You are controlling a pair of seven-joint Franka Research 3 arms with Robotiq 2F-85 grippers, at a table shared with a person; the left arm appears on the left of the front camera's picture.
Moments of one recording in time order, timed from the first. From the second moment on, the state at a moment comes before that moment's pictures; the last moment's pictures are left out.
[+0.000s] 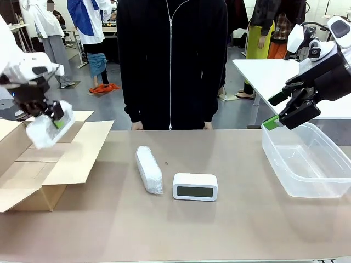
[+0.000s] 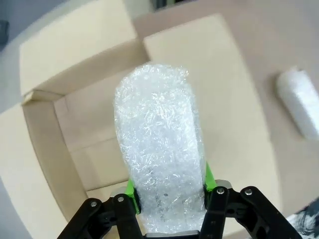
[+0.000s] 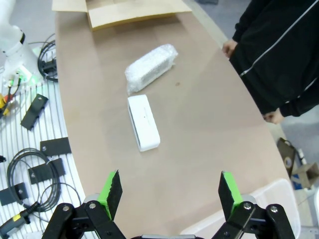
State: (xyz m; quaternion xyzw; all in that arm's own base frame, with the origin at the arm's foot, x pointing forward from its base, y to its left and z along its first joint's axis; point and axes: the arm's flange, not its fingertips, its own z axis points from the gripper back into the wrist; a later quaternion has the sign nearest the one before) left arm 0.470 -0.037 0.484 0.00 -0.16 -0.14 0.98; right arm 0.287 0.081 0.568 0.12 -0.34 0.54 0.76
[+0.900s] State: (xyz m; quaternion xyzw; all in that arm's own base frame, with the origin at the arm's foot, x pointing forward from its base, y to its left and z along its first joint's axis) left arm 0.521 0.002 0.374 0.04 -0.07 -0.06 0.99; right arm 0.287 0.081 0.568 0.12 -0.34 0.54 0.76
